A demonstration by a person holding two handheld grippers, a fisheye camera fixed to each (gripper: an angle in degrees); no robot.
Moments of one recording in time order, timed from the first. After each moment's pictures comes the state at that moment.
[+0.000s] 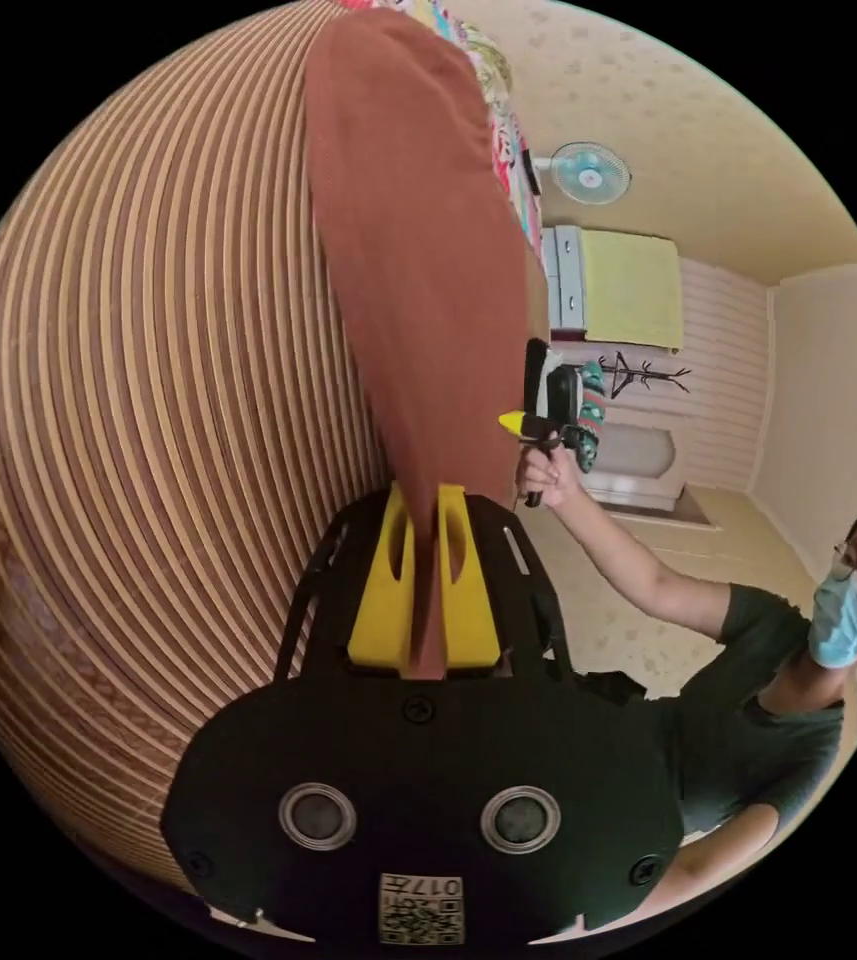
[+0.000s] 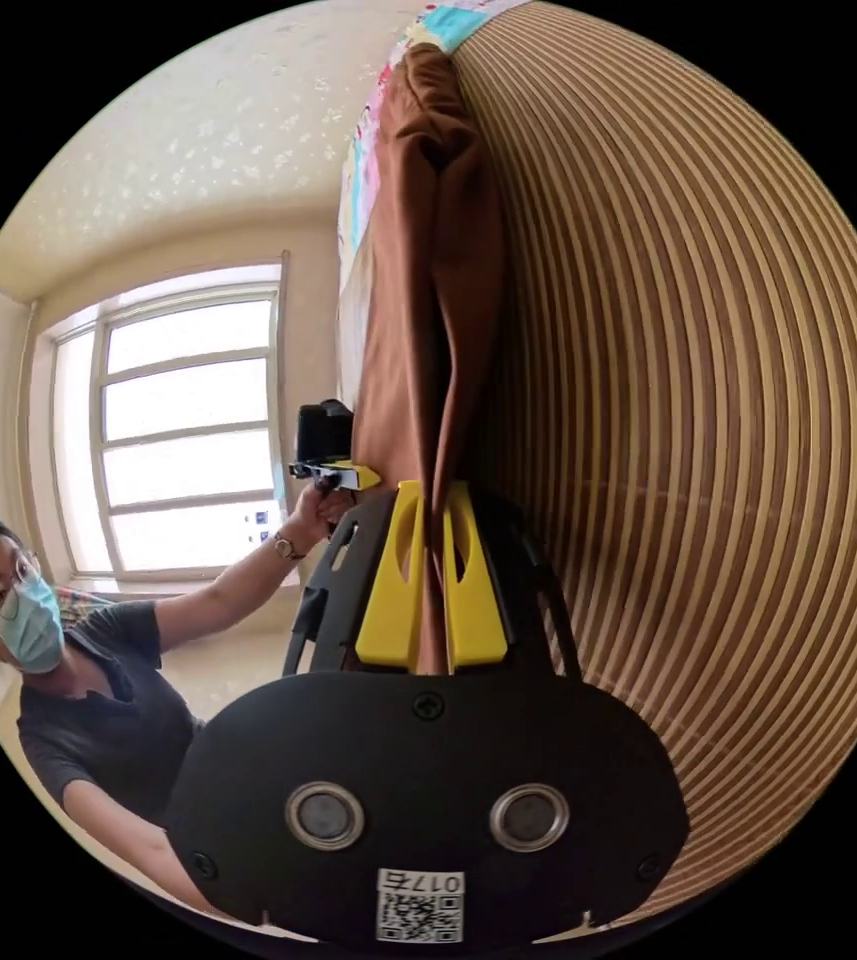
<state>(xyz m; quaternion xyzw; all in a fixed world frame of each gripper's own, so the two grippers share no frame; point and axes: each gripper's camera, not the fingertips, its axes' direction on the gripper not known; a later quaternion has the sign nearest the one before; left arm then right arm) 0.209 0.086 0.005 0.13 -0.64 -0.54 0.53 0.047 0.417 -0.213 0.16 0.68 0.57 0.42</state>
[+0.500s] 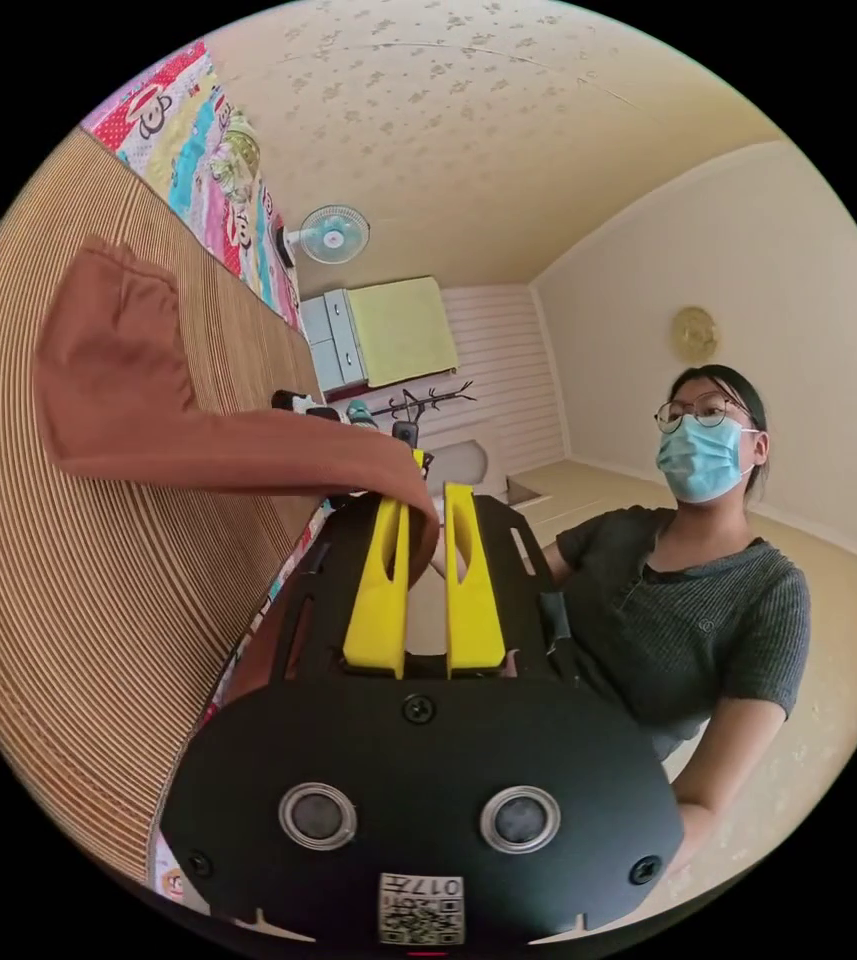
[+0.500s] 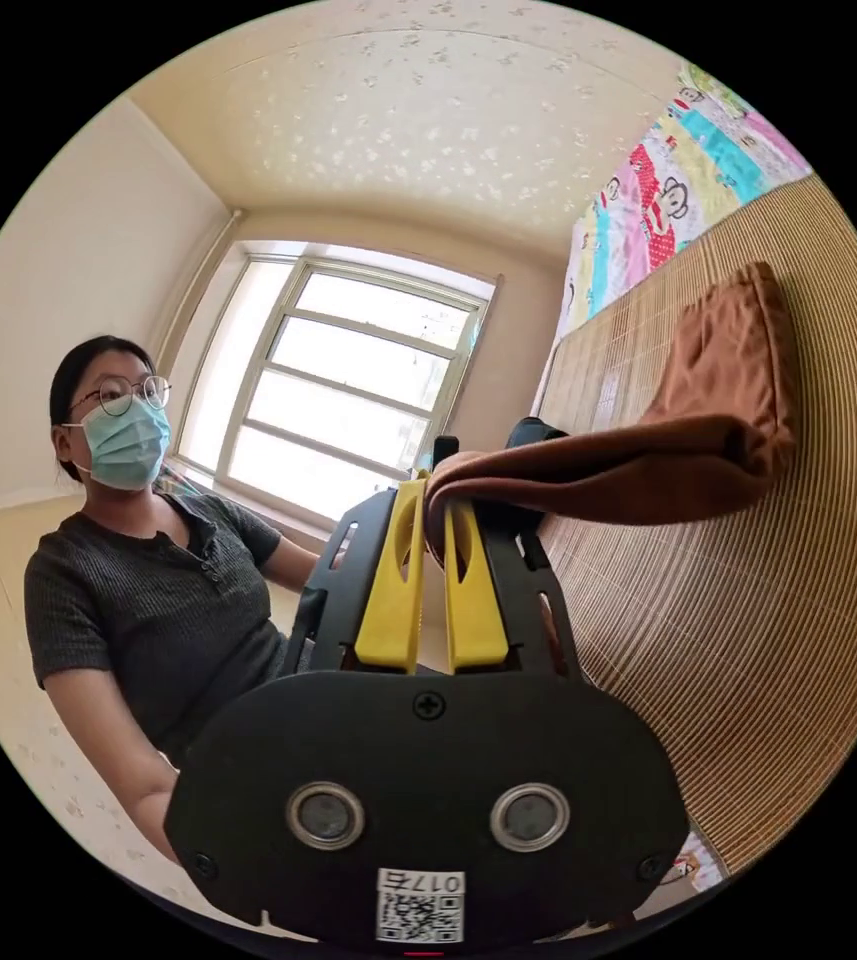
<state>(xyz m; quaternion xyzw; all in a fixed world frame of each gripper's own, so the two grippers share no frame) 0.235 -0.029 0.218 0.20 -0.57 -0.31 0.74 0.058 0.232 -0.019 0.14 0.66 0.40 0.62</state>
